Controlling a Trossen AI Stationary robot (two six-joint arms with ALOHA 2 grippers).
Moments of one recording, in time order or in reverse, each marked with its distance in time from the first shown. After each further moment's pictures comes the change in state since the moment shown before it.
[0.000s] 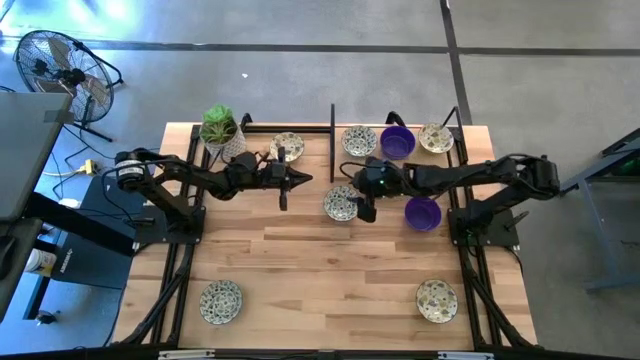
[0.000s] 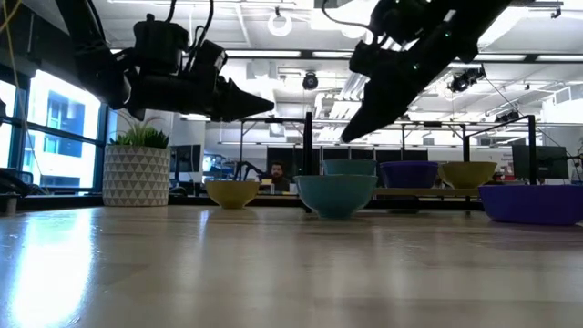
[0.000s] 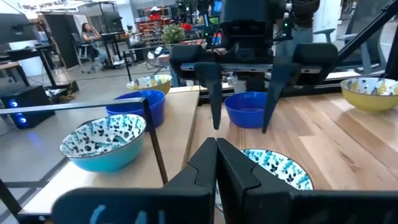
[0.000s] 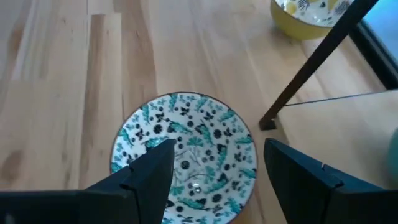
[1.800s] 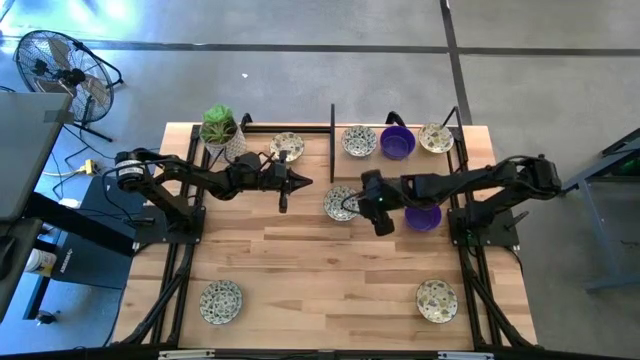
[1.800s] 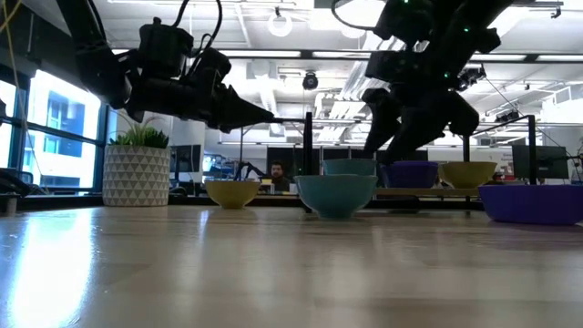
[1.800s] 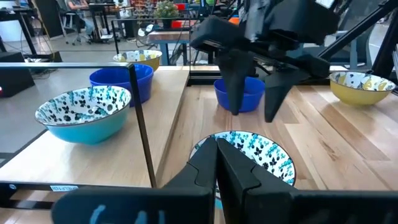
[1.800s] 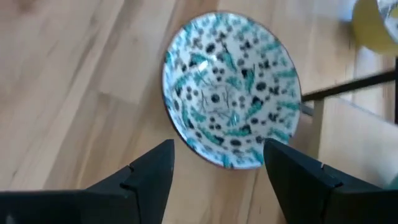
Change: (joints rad) left arm -0.001 0.001 0.007 -0.089 0.021 -0.078; right arm 0.124 -0.001 -0.001 -0.215 0.074 -0.428
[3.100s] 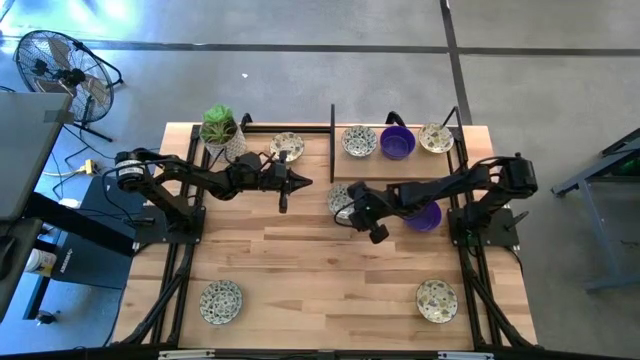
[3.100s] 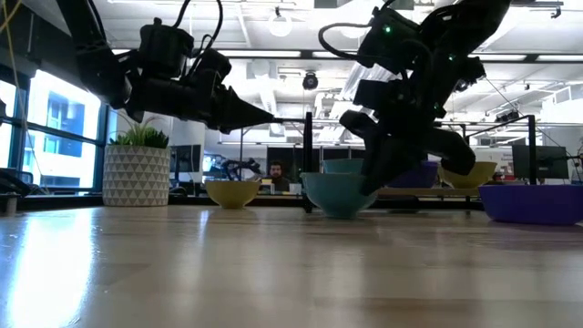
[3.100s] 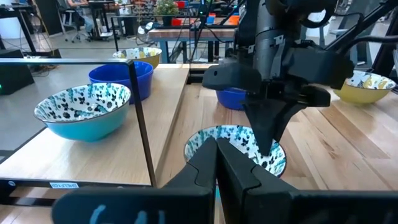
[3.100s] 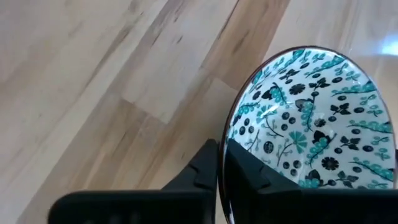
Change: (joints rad) left arm 0.000 0.000 0.000 -0.008 0.000 -0.002; right arm 0.025 0.181 0.000 0.157 -0.072 -0.162
